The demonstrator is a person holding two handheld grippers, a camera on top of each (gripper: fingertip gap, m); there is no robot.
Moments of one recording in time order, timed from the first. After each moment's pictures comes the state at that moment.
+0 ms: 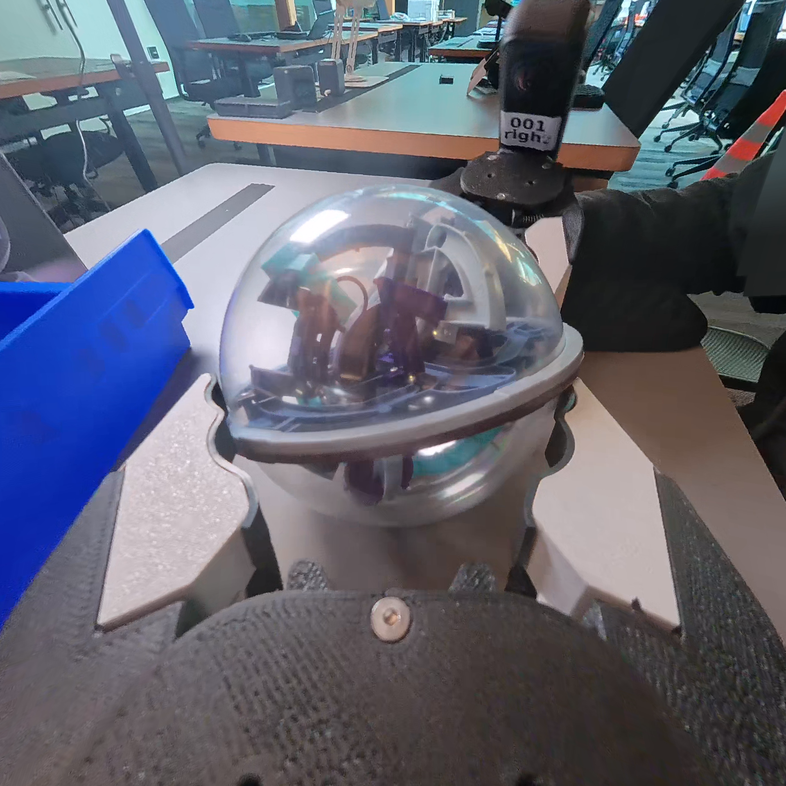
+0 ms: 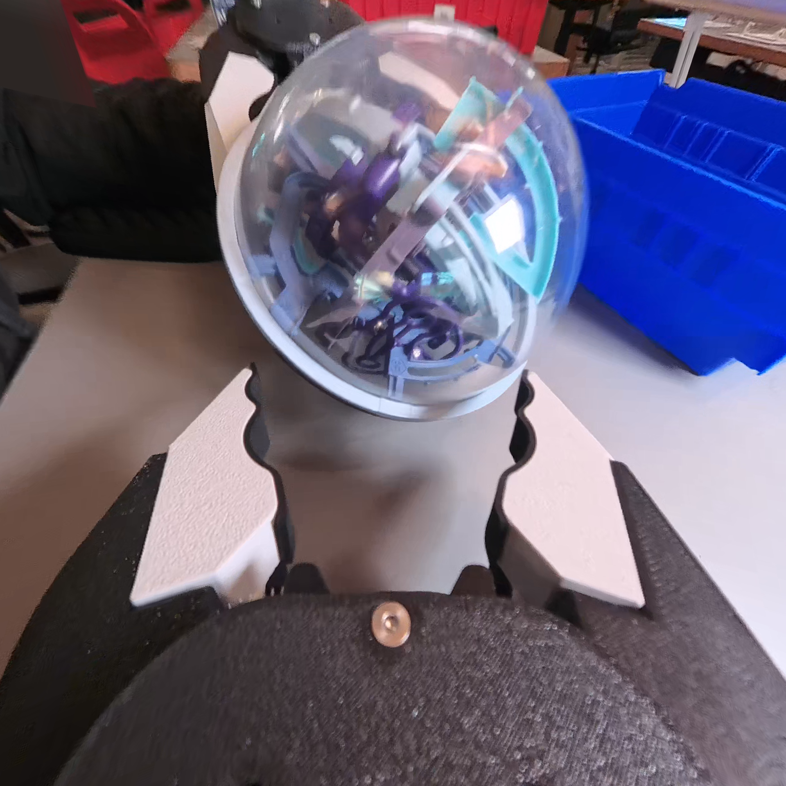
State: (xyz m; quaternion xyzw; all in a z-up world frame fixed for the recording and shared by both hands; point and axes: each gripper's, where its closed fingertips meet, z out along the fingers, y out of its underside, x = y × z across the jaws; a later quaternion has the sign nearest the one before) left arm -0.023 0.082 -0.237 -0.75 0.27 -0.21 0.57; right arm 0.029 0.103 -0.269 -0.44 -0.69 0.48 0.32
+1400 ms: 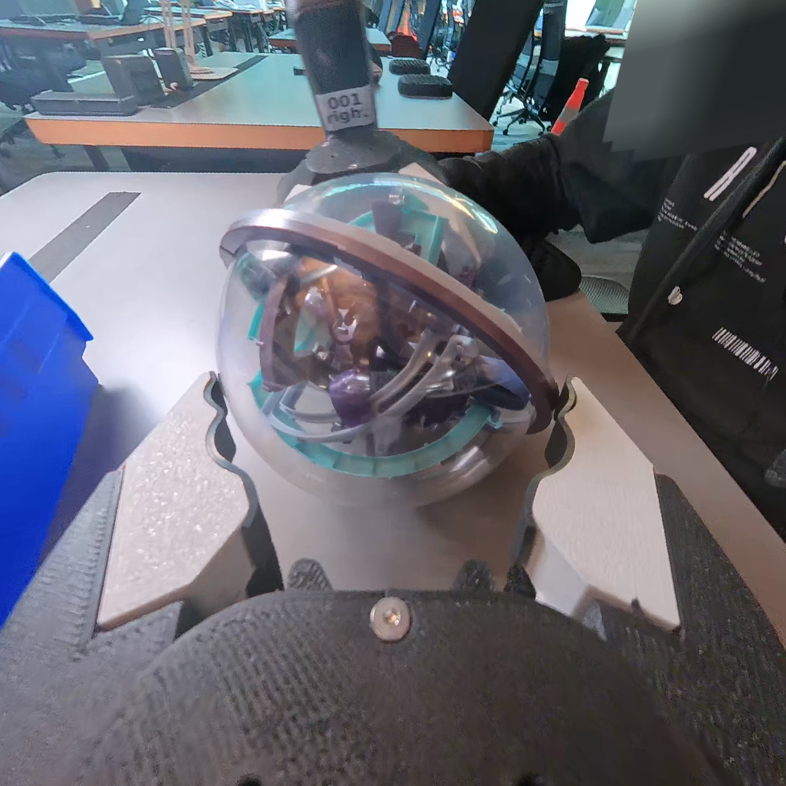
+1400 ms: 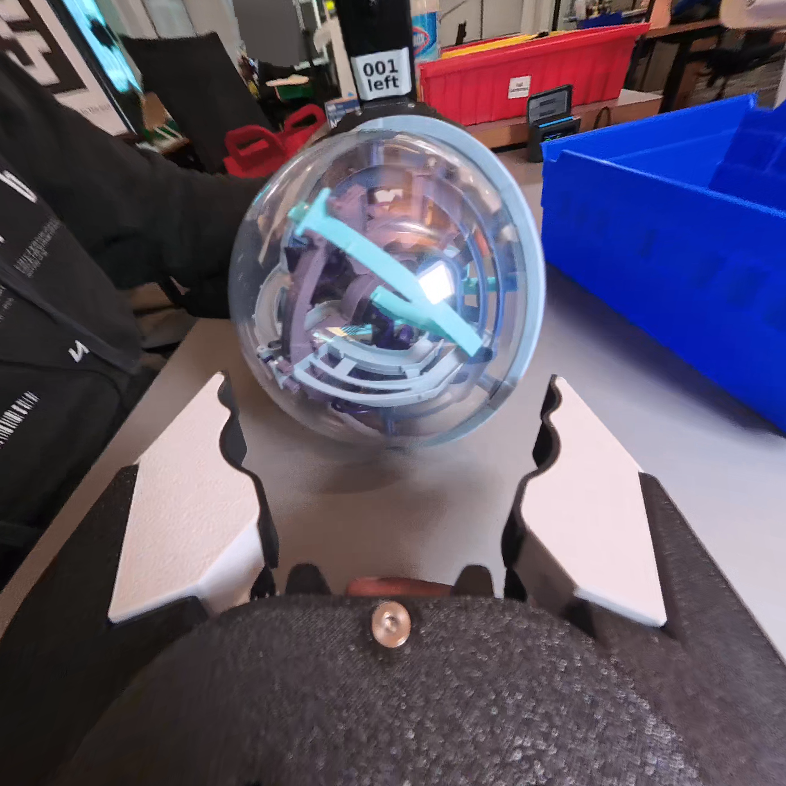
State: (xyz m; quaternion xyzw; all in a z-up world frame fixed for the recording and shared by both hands) left arm -0.025 0.062 -0.237 -0.70 0.38 -0.31 0.52; right arm 0.015 0.105 -0.248 -0.40 -0.67 0.58 0.23
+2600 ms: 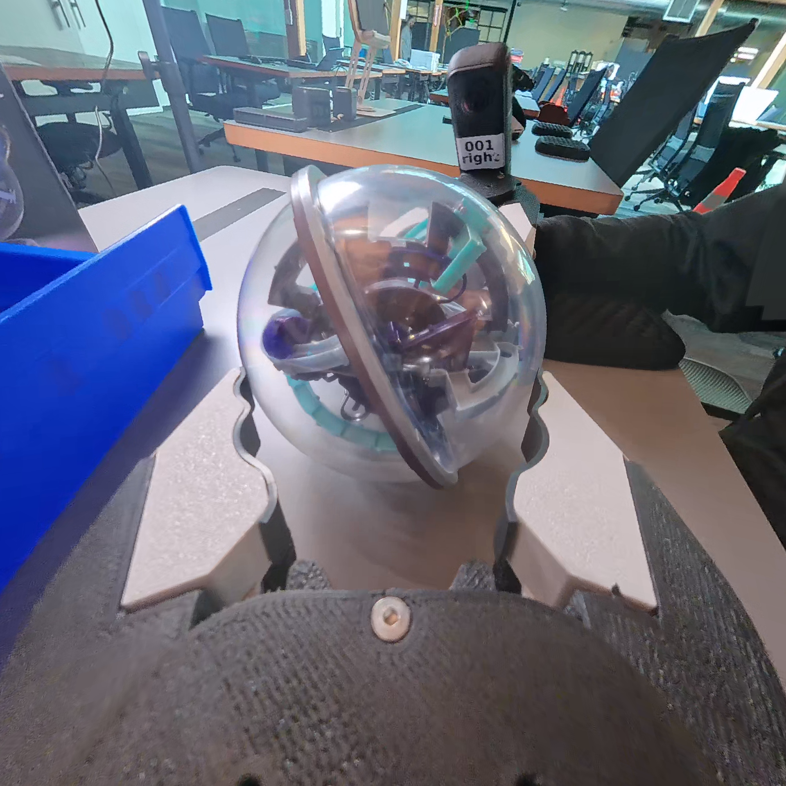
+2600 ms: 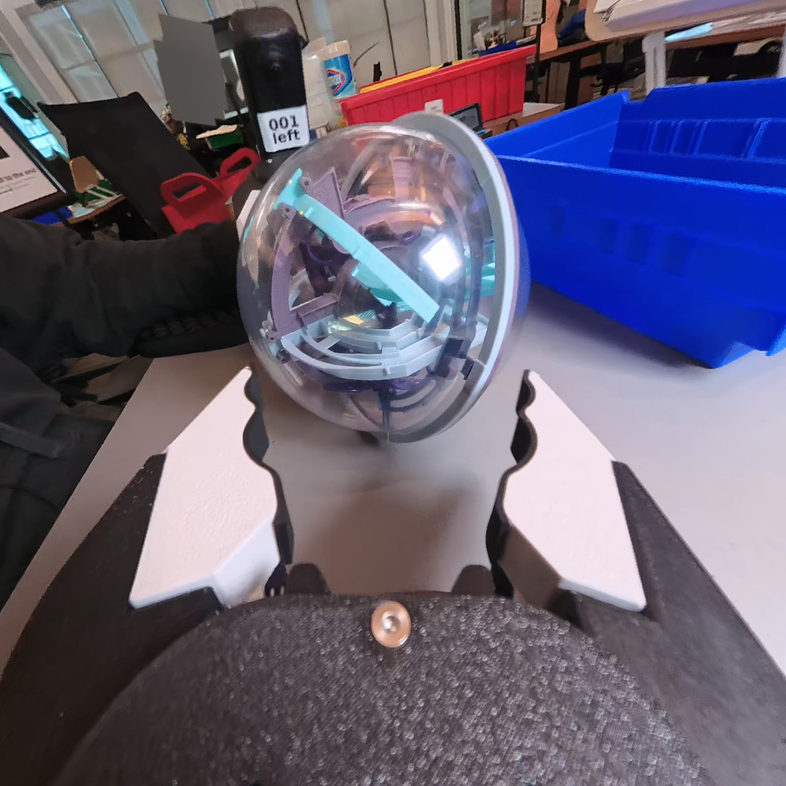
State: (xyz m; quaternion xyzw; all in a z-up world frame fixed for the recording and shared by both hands) left arm -0.049 0.081 -0.238 -0.74 0.23 -0.25 0.58; right arm 0.015 0.130 -0.252 -0.46 -0.62 0.58 0.26
